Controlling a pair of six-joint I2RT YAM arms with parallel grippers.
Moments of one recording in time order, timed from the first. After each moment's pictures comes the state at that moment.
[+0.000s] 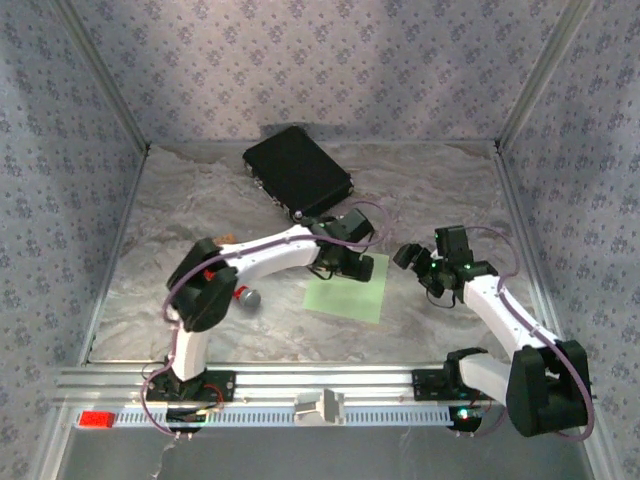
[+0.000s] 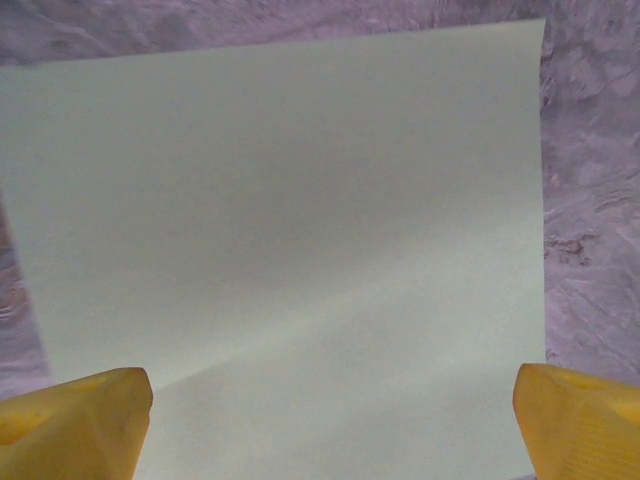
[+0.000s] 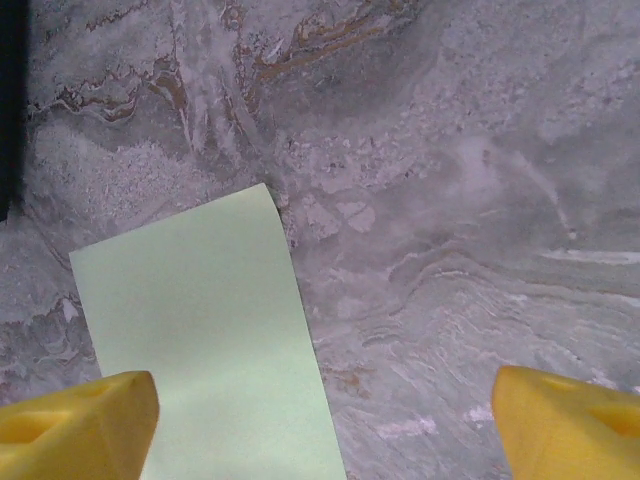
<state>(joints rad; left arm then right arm) -0.98 1.98 1.56 -0.79 -0.04 -0.64 0.17 1.10 0.58 -0.46 -0.24 0.80</state>
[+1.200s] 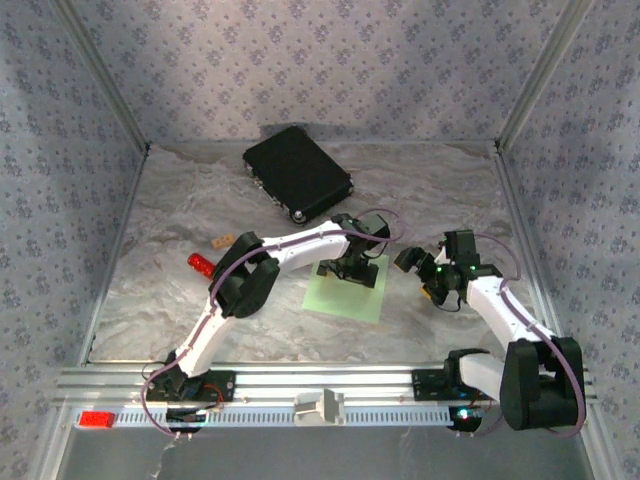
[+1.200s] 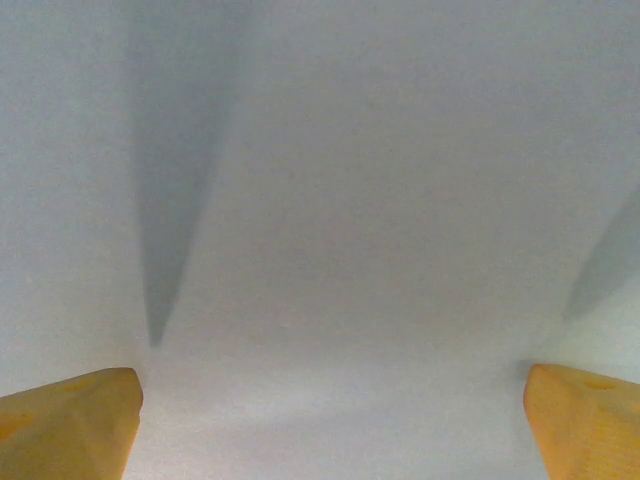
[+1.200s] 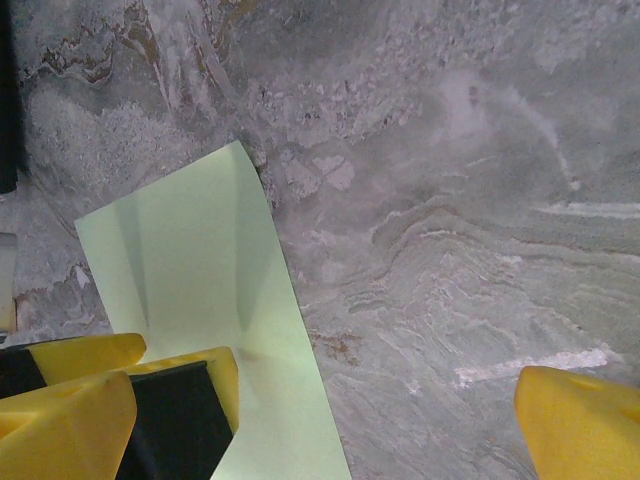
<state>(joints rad) -0.99 2.25 1.83 -1.03 -0.05 -0.68 0.07 1.13 0.54 -0.45 -0.41 0.77</state>
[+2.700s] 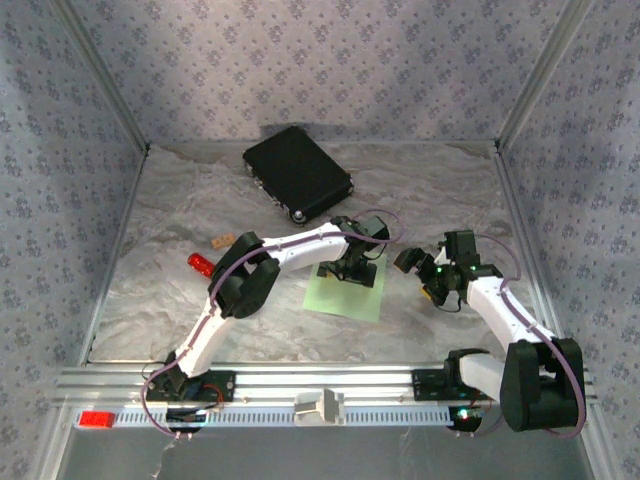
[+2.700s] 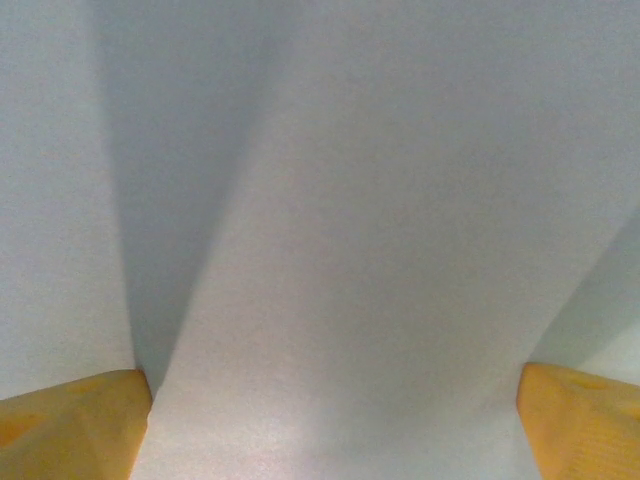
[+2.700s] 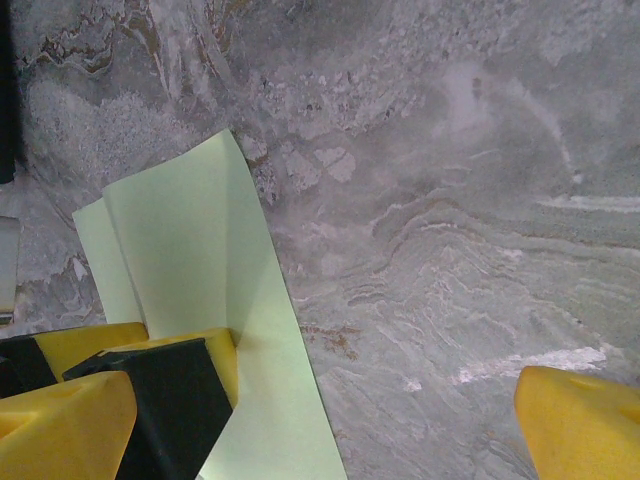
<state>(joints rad) -0.99 2.25 1.79 -0.99 -0.07 -0.72 0.07 1.12 0.54 -0.46 -0.41 0.75</state>
